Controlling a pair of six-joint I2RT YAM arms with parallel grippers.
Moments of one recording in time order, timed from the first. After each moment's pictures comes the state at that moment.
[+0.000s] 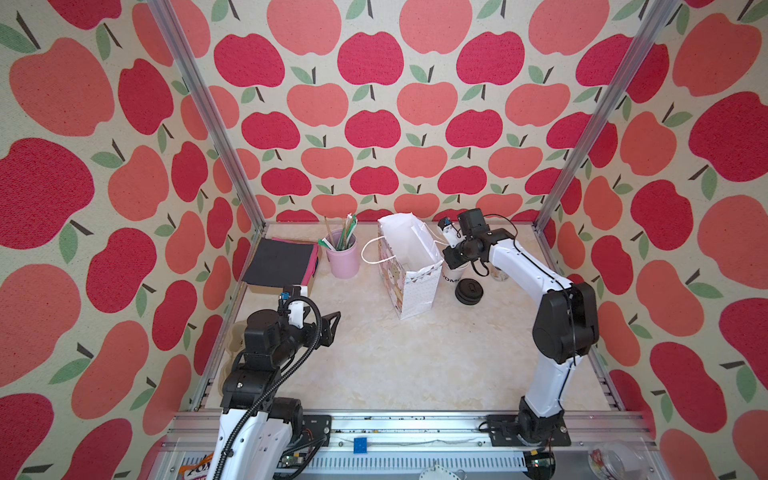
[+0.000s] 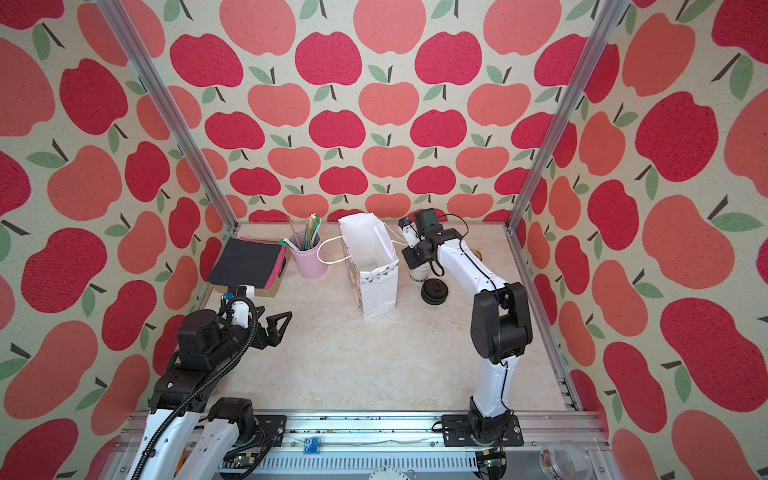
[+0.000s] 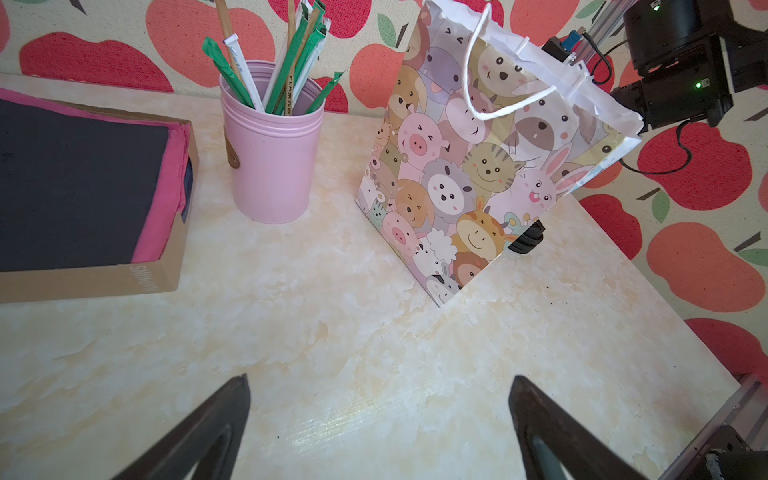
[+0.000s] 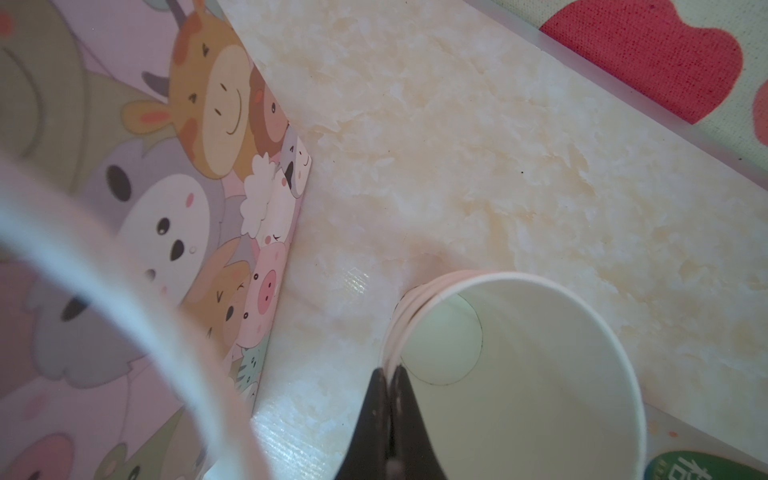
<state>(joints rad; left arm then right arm) -0.09 0.47 0.61 -0.58 0.39 -0.15 0.41 1.88 1.62 -0.71 -0.09 -0.23</state>
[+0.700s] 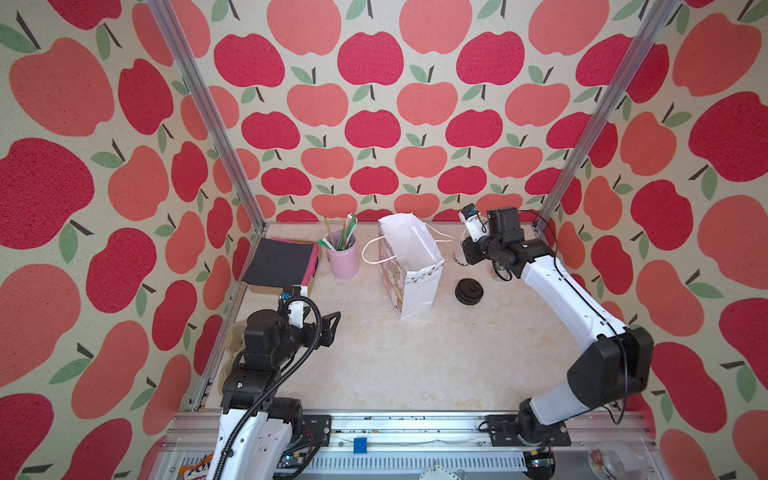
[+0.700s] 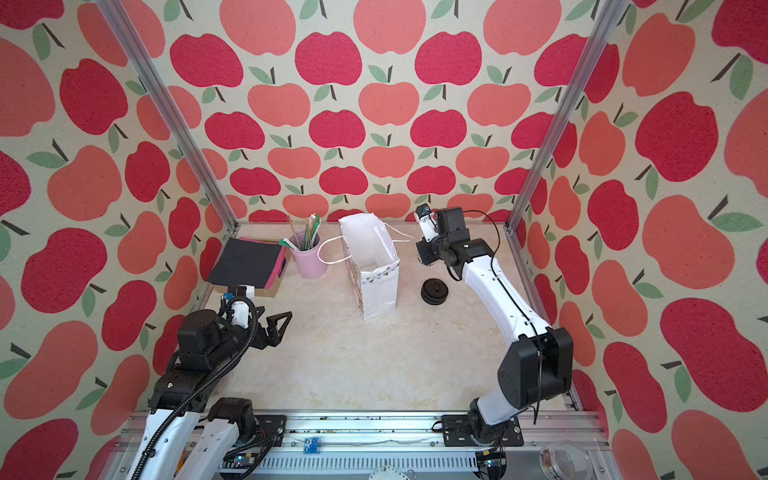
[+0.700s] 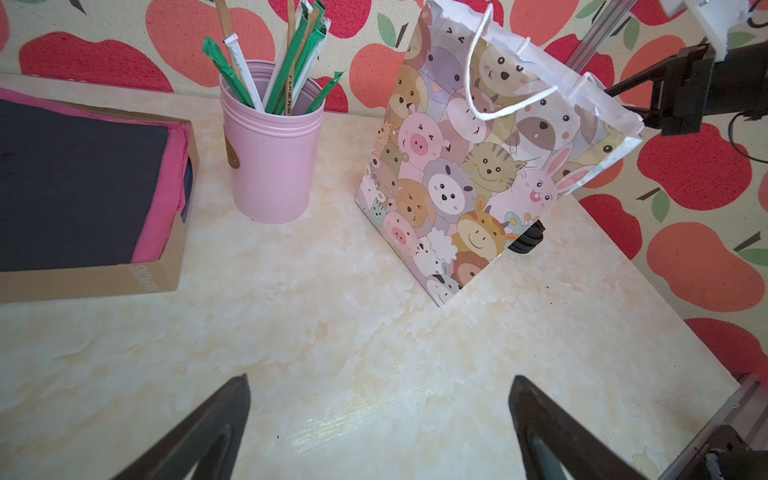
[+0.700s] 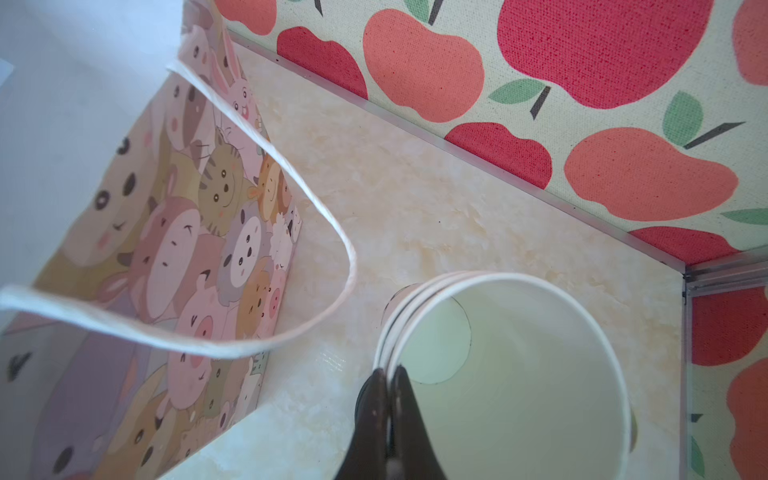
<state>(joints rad) -0.09 0.47 0.61 -0.58 0.39 -0.15 0.38 1.51 1.43 -0.60 -0.05 -0.21</state>
